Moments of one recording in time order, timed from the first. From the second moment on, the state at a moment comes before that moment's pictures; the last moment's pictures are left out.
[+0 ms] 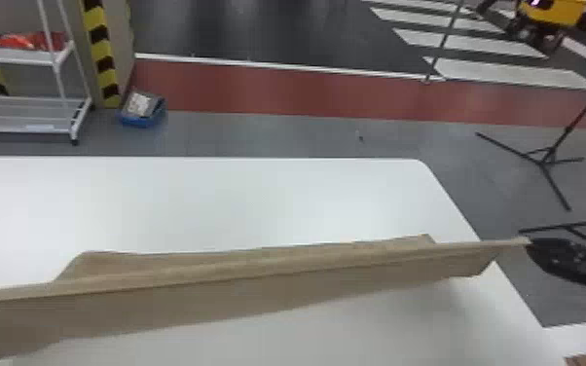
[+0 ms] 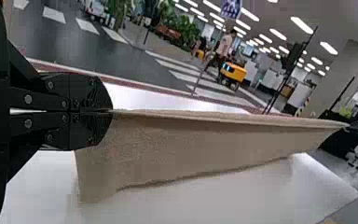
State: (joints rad) left arm 0.29 0.27 0.69 -1.64 -0.25 -1.05 -1.17; right arm 0.28 -0.23 -0.85 -2.08 0.23 0.32 1.28
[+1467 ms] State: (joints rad) left arm 0.18 0.24 0.50 -1.39 -0.24 -1.08 -0.88; right arm 0.22 -0.27 -0.53 -2.01 0.33 0.34 1.22
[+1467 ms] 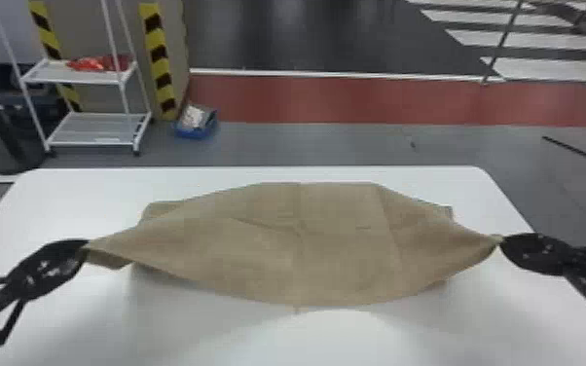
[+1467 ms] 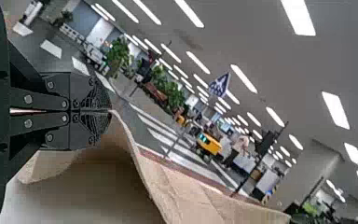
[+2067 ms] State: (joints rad) left arm 0.33 0.33 0.57 -1.27 -0.28 -1.23 -0.96; right arm 0.36 -0.28 -0.65 -1.97 0.39 0.16 1.34
